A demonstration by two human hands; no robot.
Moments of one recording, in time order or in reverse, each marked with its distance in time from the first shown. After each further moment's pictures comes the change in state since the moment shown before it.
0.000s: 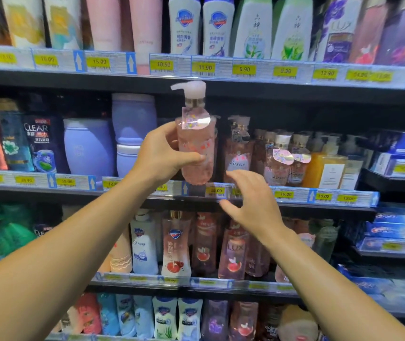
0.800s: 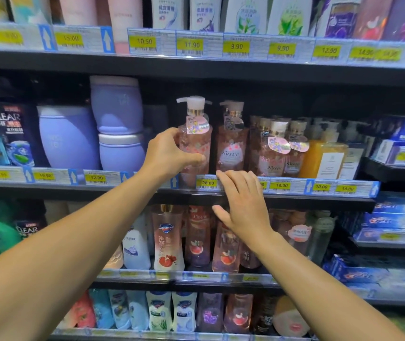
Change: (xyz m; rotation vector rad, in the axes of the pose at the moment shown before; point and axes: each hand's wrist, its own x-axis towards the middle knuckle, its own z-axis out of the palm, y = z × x) left_hand 0.025 -0.047 0.038 0.355 0.018 -0.120; right_hand -0.018 0.023 0.039 -0.237 0.069 -0.113
